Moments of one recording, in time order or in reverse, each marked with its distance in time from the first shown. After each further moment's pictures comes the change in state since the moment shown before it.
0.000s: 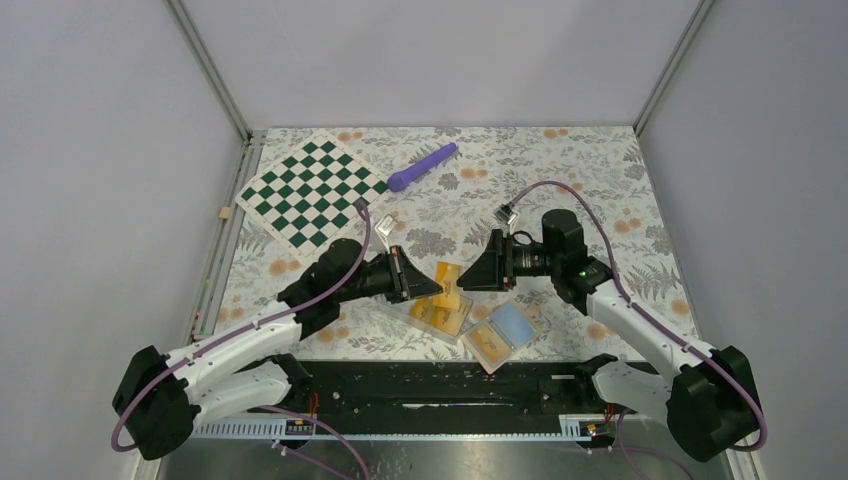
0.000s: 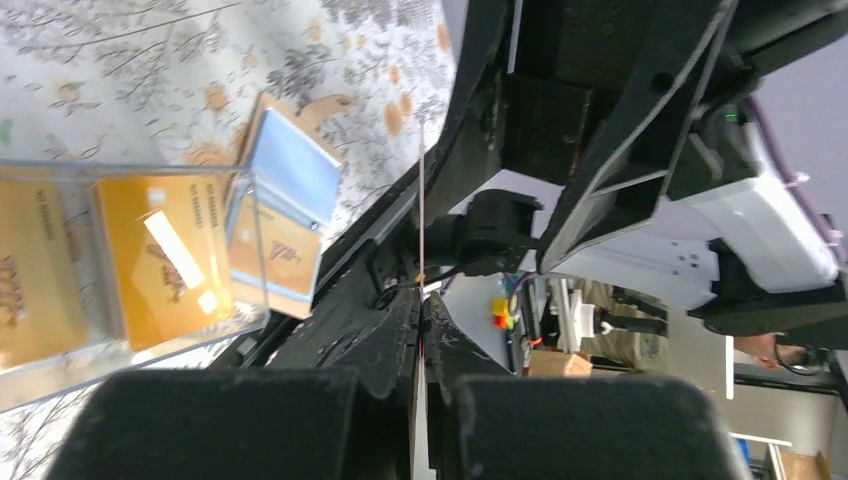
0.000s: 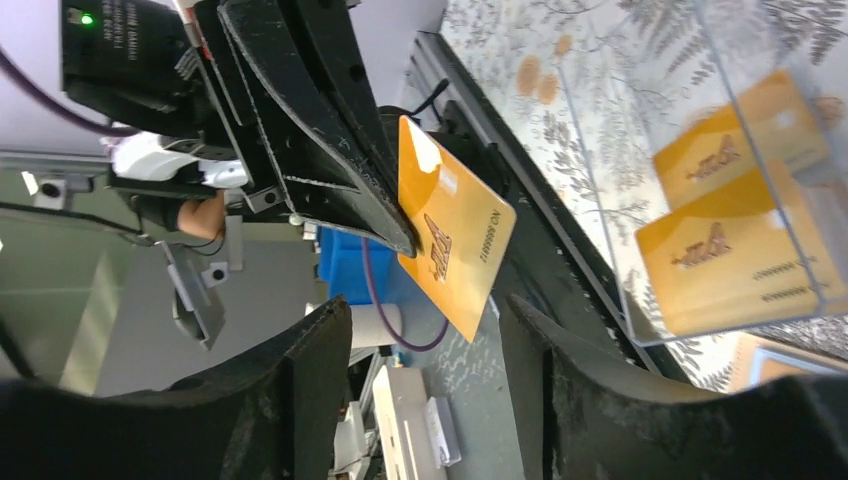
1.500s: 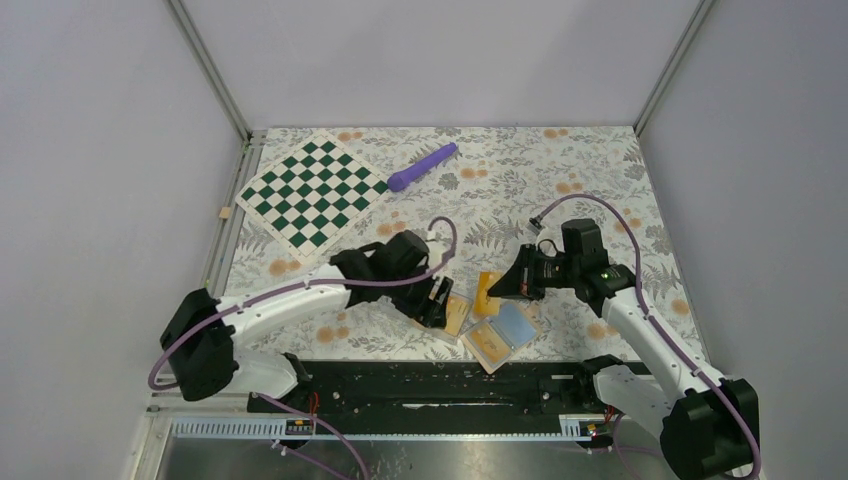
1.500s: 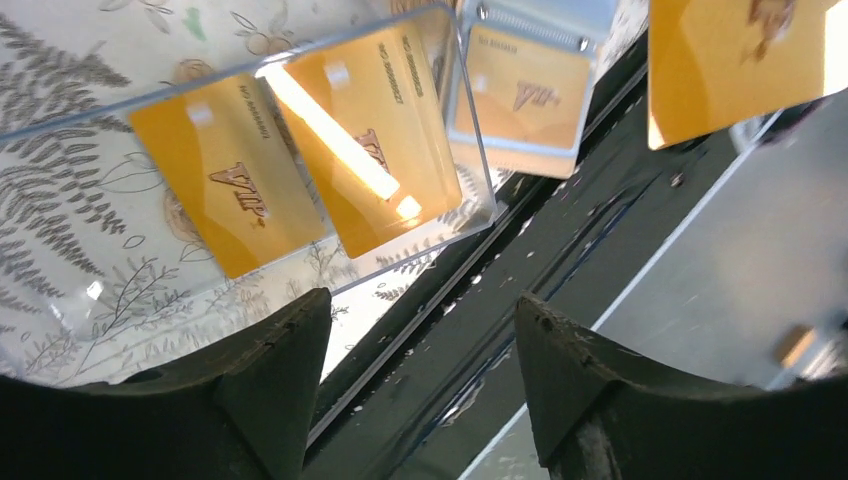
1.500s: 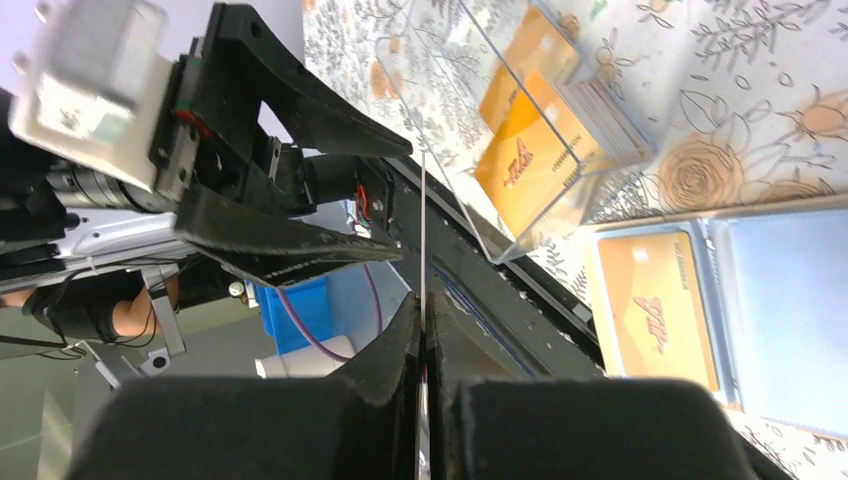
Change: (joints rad) left arm -0.129 0.331 0.351 -0.610 -0.129 0.617; right arm -0.163 -0.101 -0.010 -0.396 0.100 -0.181
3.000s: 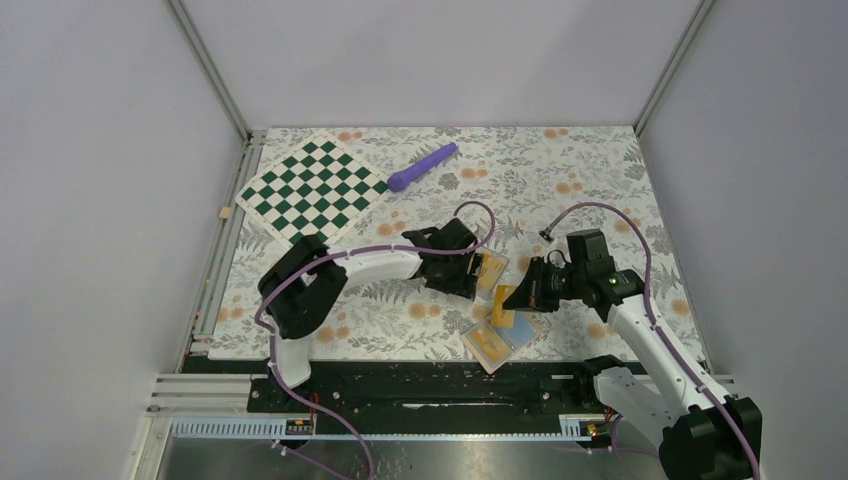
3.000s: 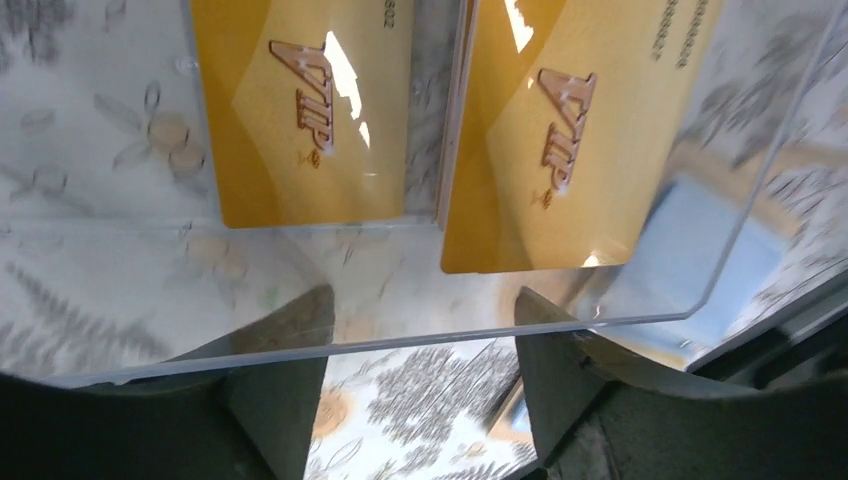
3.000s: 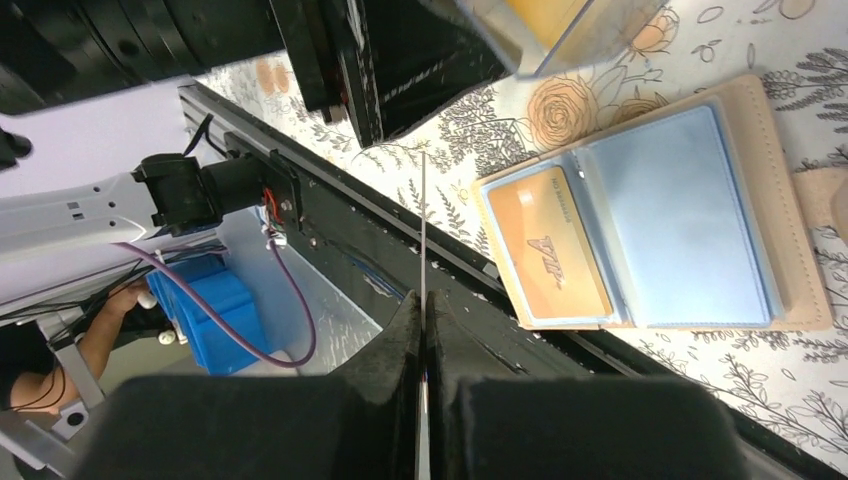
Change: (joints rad) left arm -0.013 0.566 0.285 0.111 -0.208 -0.145; right arm -0.037 -0.063 -0.003 -0.248 0.156 -0.153
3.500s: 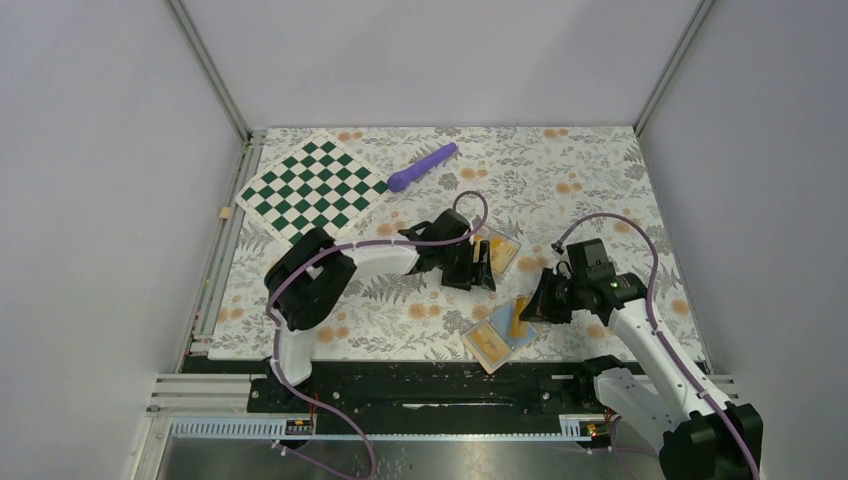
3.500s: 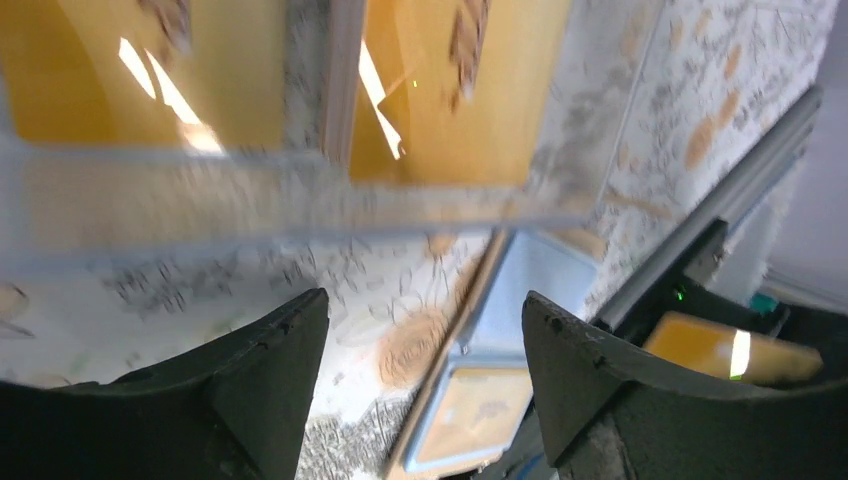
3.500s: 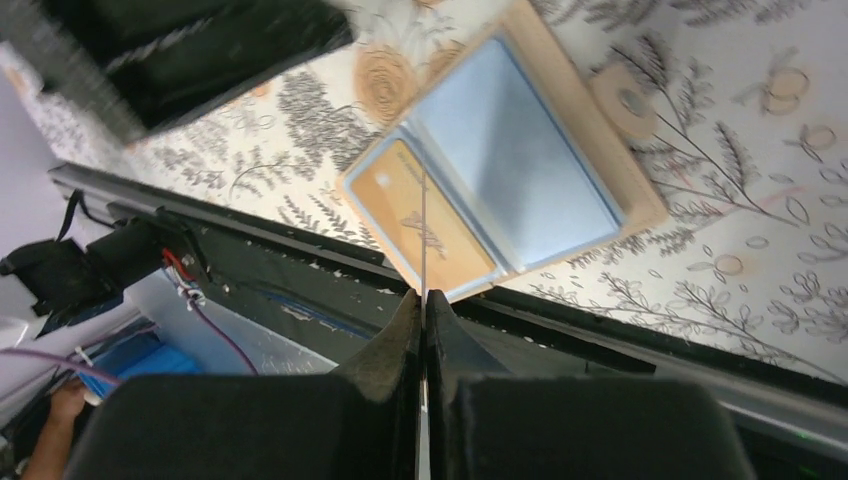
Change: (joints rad) left arm 0.071 0.102 0.036 0.248 0.266 -0.145; right arm -0.003 -0.031 -0.003 -0.165 0.237 0.003
